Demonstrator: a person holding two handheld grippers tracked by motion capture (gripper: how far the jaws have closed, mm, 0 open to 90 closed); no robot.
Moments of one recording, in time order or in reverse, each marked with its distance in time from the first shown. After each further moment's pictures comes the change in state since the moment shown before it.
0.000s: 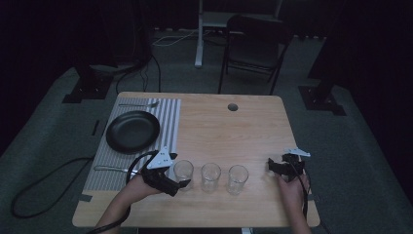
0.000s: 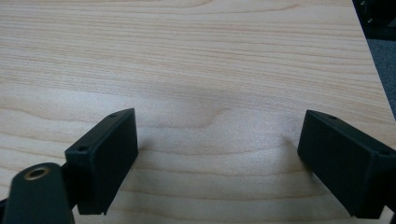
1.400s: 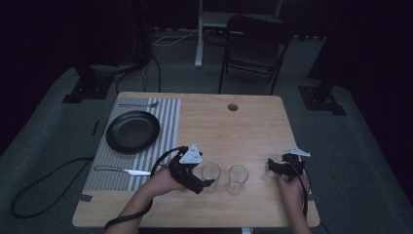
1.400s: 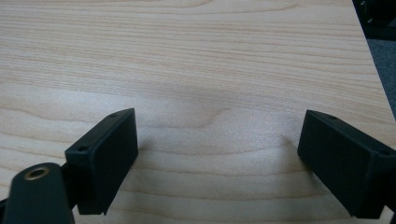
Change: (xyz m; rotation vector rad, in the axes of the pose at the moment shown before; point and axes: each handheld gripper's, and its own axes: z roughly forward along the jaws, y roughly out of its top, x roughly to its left) left arm -0.021 0.046 0.053 0.059 -0.073 0.063; right arm 0.000 0.000 0.000 0.000 0.000 0.000
